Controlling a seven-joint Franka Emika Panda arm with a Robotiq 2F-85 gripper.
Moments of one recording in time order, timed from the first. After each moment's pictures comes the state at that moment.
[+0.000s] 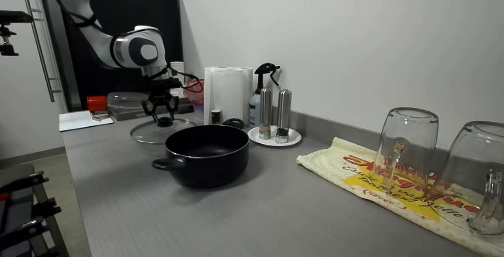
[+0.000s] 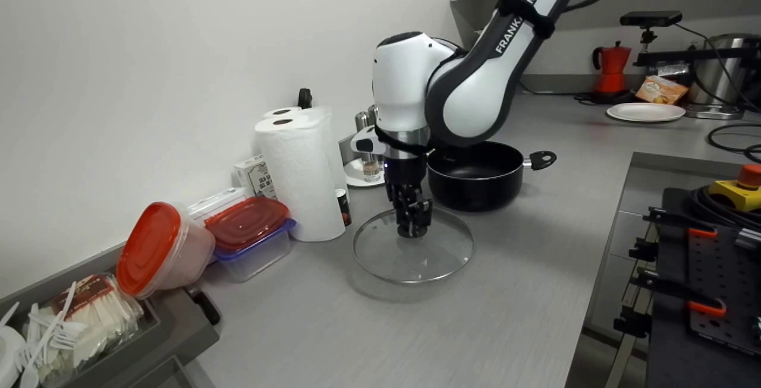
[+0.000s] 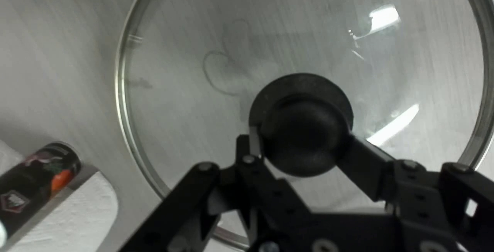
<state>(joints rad) 0.11 0.50 0.23 -2.03 -0.31 2.60 -0.60</state>
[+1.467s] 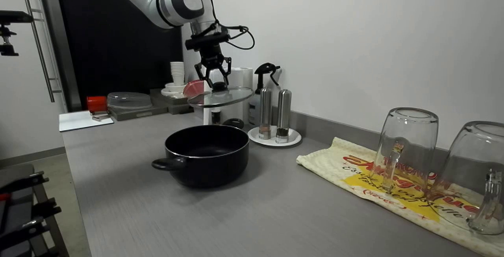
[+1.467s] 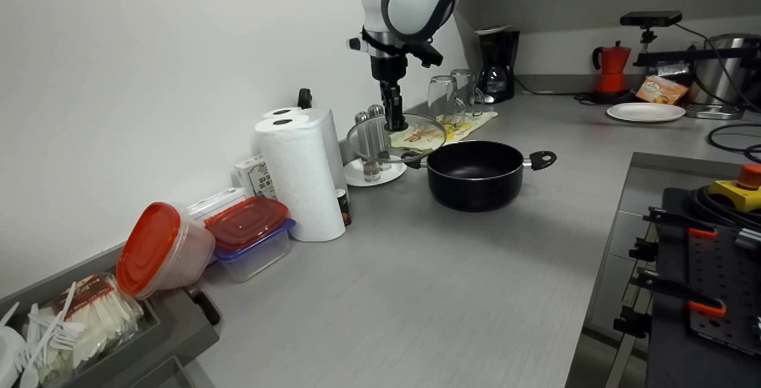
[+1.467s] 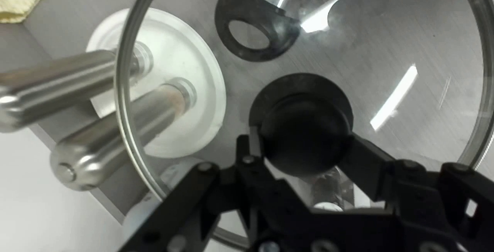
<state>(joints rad) 0.03 0.50 0.07 -1.63 -0.29 2.31 -0.59</state>
